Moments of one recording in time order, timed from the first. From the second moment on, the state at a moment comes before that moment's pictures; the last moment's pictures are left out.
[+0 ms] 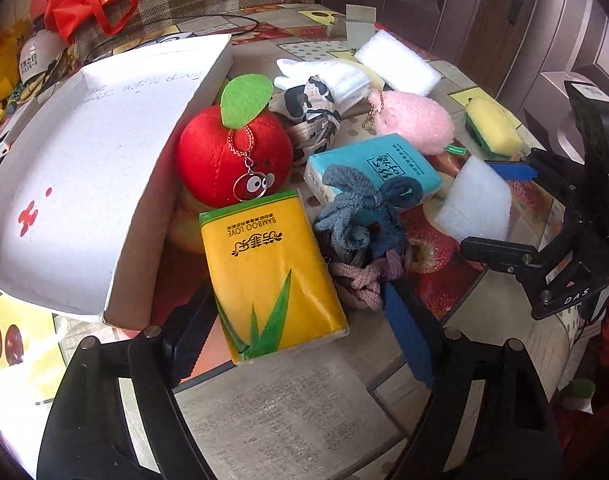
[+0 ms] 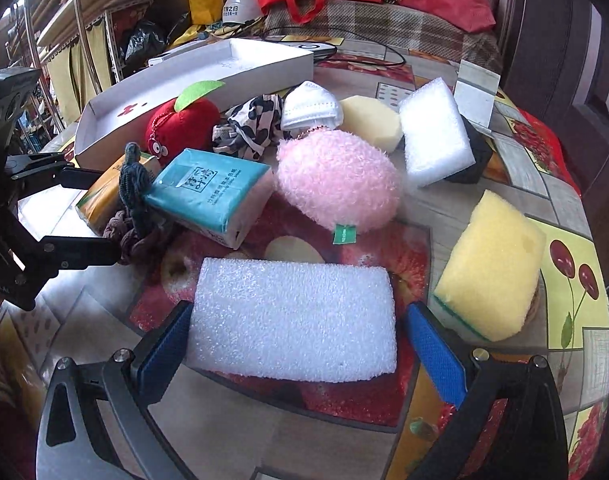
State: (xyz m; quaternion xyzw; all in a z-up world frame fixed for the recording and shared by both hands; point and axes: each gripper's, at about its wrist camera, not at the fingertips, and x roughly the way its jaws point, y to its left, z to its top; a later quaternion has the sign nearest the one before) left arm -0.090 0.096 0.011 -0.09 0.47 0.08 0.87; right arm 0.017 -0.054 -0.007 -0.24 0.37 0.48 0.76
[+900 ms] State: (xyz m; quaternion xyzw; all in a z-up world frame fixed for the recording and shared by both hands) left arm -0.128 0.111 0.028 -0.13 0.45 0.10 0.88; right arm 0.020 -0.061 -0.002 -0.22 0.37 0.48 0.77
